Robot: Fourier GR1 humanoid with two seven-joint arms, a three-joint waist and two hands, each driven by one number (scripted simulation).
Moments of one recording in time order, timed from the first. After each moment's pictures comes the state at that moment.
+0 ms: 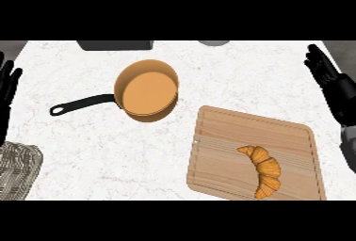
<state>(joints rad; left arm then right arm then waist) -0.14 0.61 -0.01 -1.68 0.43 0.27 -0.01 -0.37 -0.57 0.09 -1.33 -0.19 -0.02 -0.06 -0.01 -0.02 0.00</state>
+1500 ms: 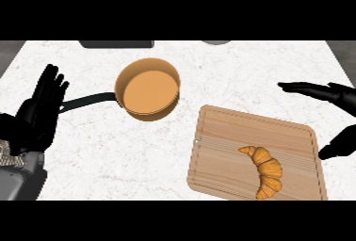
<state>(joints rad) -0.19 0.45 -0.12 -1.61 0.32 0.36 0.15 -0.45 -0.84 0.30 -1.25 0.10 0.49 -0.63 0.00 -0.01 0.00</state>
